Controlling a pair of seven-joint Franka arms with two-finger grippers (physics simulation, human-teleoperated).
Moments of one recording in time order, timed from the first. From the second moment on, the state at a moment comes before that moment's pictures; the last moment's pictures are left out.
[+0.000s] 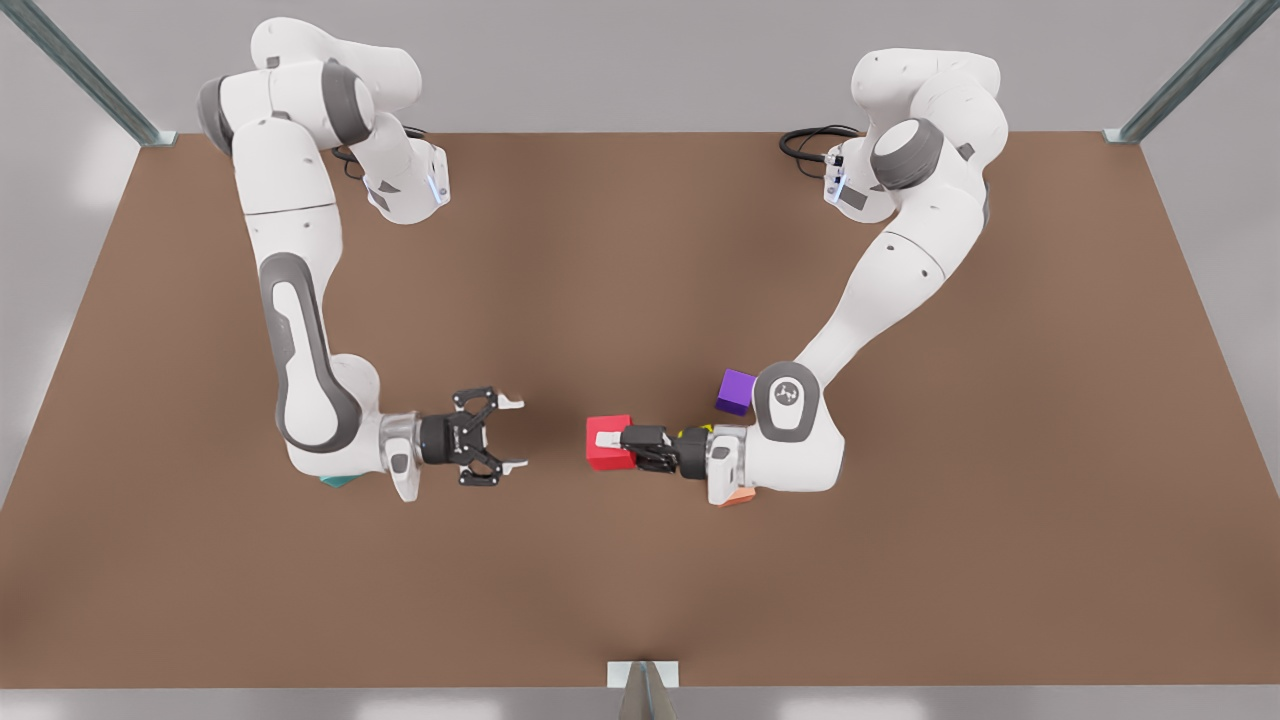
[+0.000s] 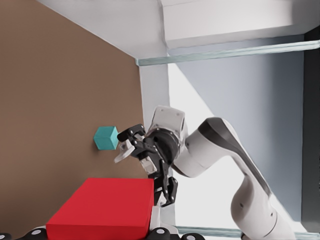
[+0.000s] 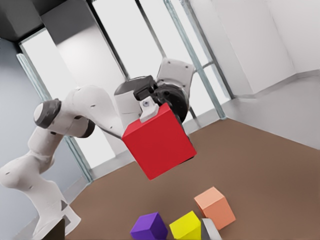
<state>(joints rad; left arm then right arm) -0.08 1.10 -0.78 -1.06 -0.89 2.25 0.34 0.20 0.67 -0.04 -1.62 1.59 1.66 -1.84</state>
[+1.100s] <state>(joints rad) -0.08 1.12 -0.78 -1.06 -0.99 2.25 0.43 0.22 0.82 0.08 -1.43 1.72 1.73 -2.24</state>
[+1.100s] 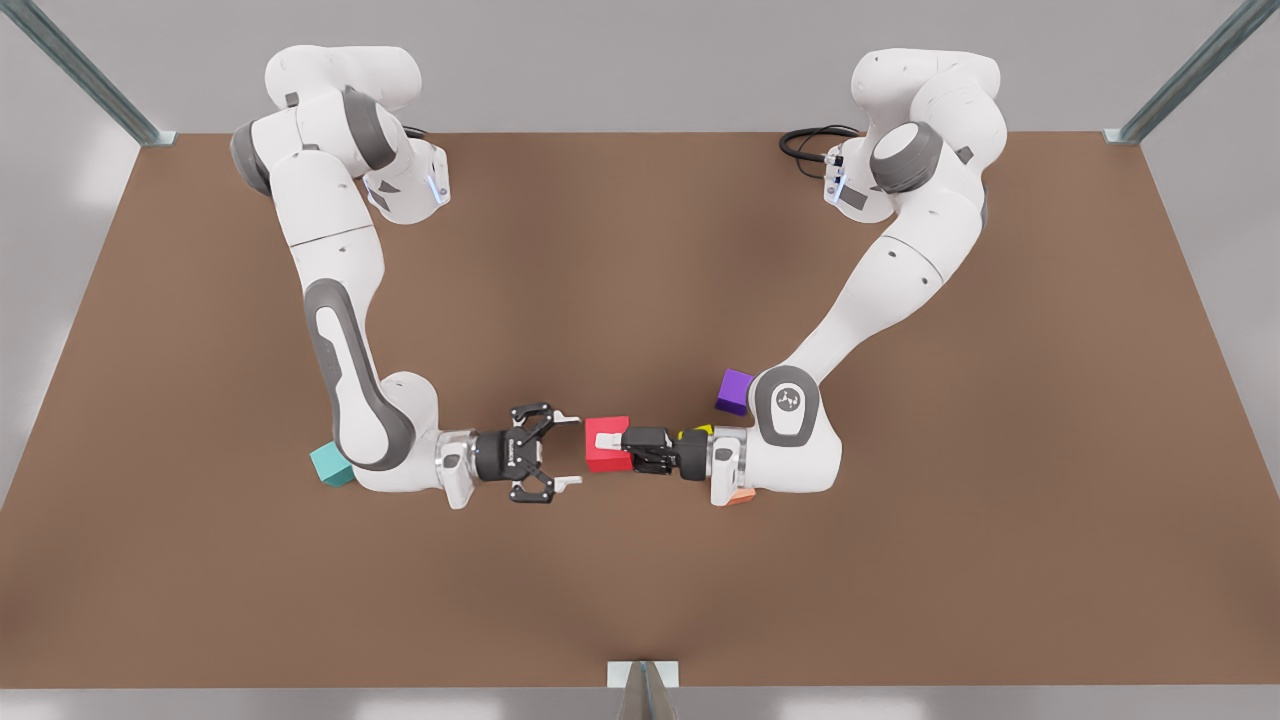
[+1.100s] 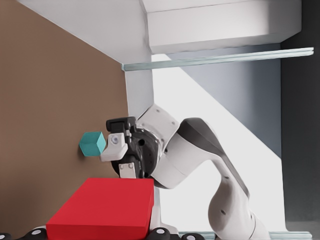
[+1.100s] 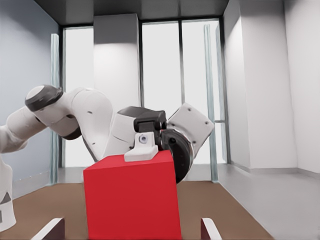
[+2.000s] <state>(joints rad) -0.09 1.14 -0.78 -1.03 -0.99 2.25 0.44 0.23 0.85 0.15 -1.39 1.75 1.76 -2.27</state>
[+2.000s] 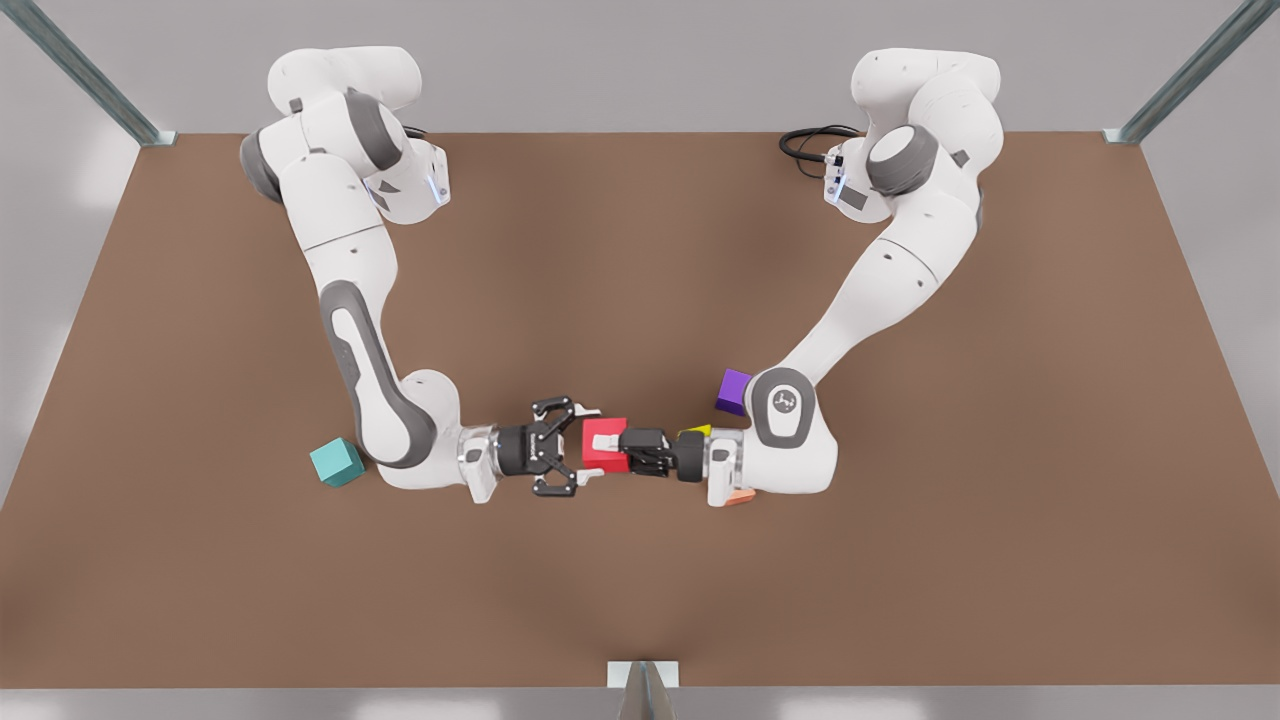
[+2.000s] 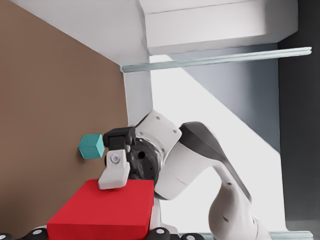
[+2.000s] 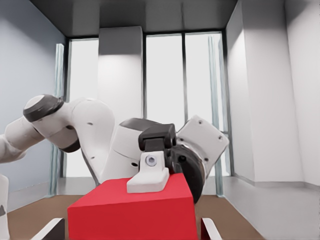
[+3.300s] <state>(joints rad) 0.34 0.79 -0.77 -1.00 0.11 1.51 0.31 -0.08 0.55 0.10 -1.43 0.67 1.67 -2.08</state>
